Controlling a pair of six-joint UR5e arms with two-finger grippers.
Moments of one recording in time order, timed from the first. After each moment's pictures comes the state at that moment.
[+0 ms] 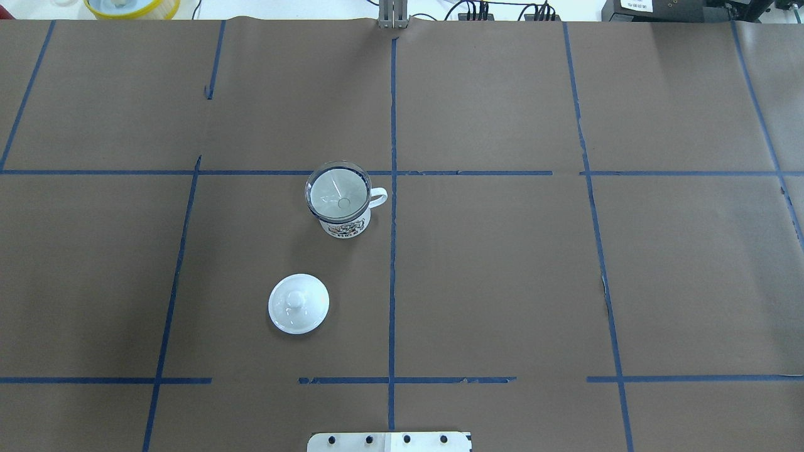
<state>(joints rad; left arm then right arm) -1.61 -1.58 -1.70 -1.57 -2.31 0.15 1.57 -1.68 1.65 -1.57 2.29 0.01</state>
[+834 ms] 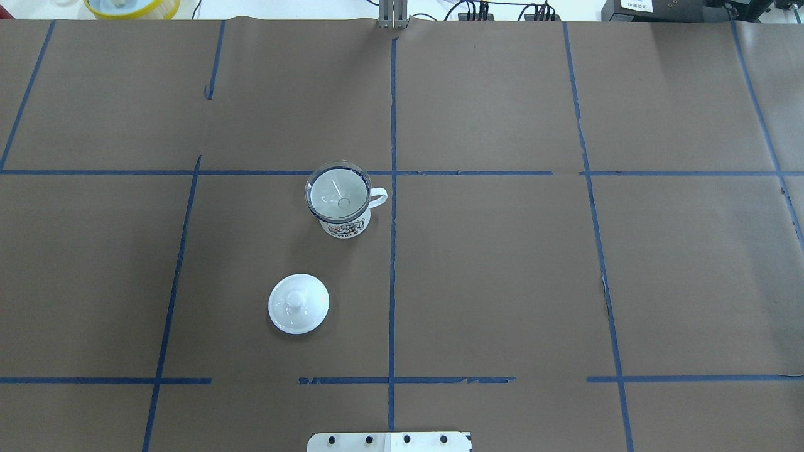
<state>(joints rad) -1.59 -1.70 -1.68 -1.99 -2.26 0.07 1.57 -1.68 1.65 -1.57 2.29 0.01</state>
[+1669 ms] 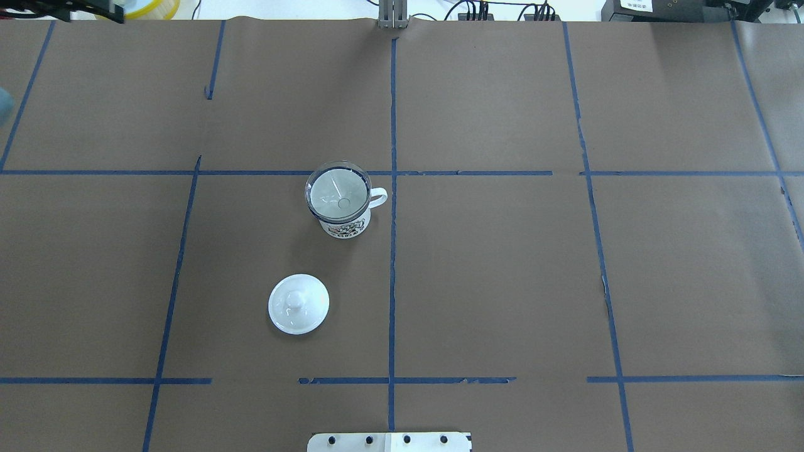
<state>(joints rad) -1.16 -2.07 -1.69 -1.91 -2.17 -0.82 1.57 -1.68 1.65 -1.57 2.29 0.01</state>
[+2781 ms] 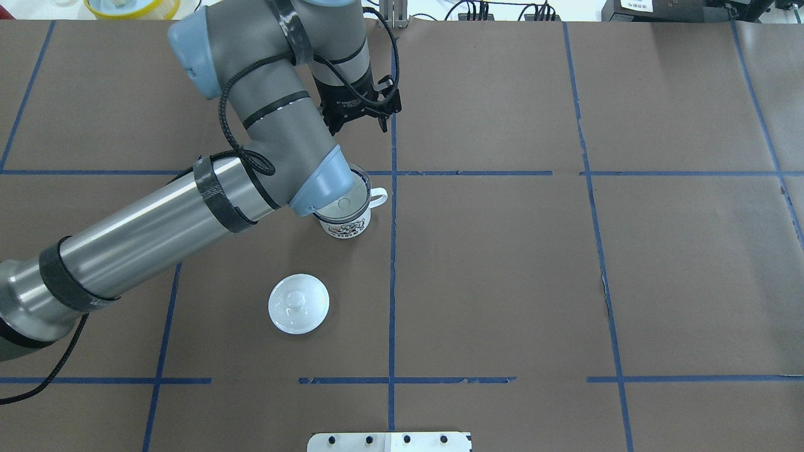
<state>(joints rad) -0.74 -2.58 -1.37 -1.46 -2.07 -1.41 1.57 -1.68 1.65 -1.57 2.29 0.01</state>
